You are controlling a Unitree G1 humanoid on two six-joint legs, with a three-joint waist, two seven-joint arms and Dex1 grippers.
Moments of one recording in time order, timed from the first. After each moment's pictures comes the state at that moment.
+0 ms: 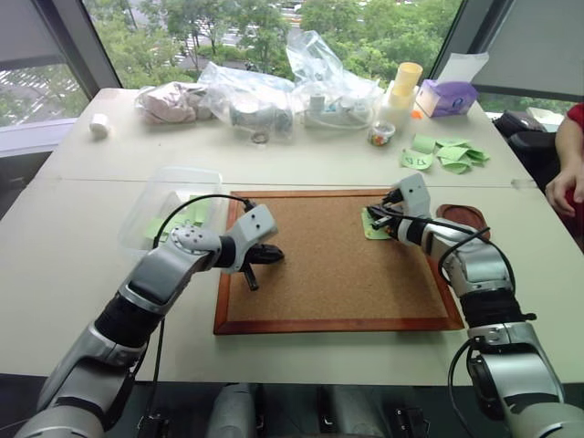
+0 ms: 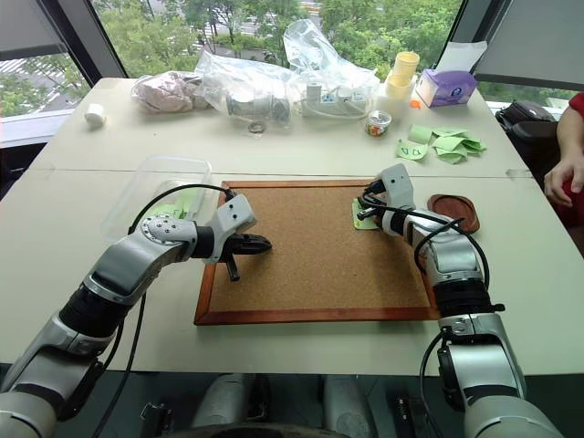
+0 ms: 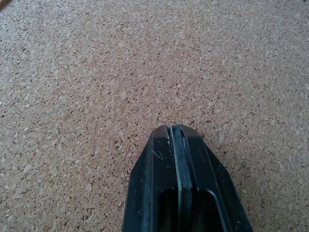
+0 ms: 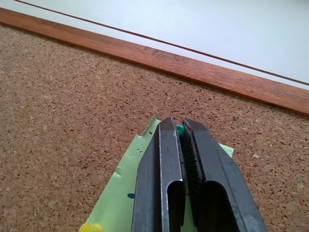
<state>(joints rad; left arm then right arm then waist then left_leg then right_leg) -0.56 0.58 -0.36 -0.16 -0.25 0.80 -0.84 -0.58 -0.49 0.00 0.32 0.28 0.52 0.51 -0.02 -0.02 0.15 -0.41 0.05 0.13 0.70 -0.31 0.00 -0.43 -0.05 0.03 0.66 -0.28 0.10</state>
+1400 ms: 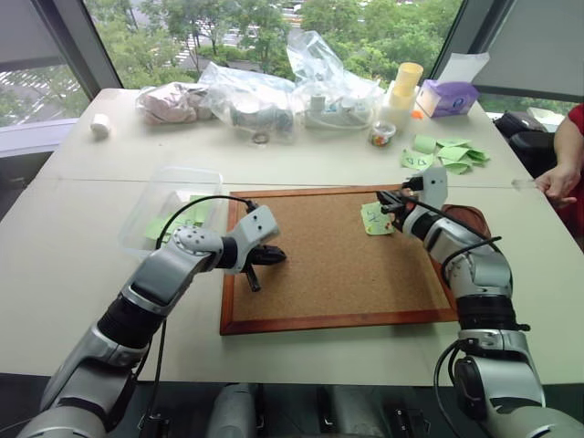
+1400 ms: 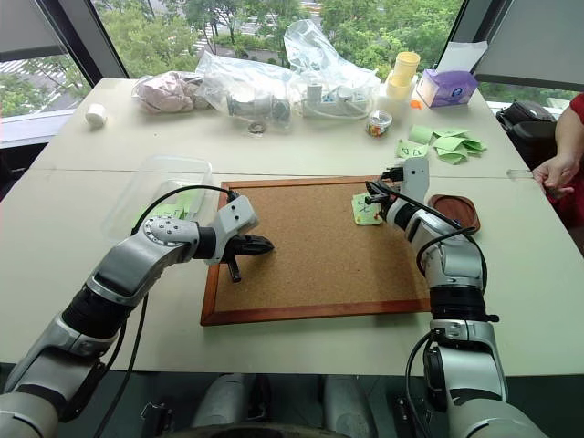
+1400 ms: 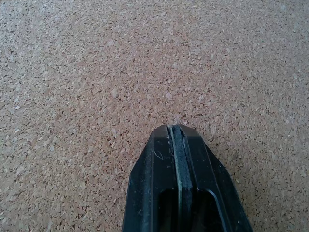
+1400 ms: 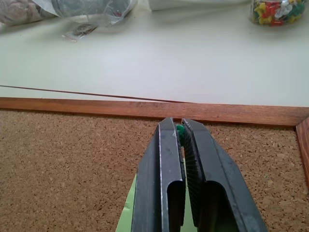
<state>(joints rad) -0.56 0.57 -0.36 -0.16 -0.23 0.79 -0.85 -0.56 -0.39 -0.18 0.27 0.37 0.51 0.44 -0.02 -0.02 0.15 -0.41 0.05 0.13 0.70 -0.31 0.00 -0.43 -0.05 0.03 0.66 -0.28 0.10</state>
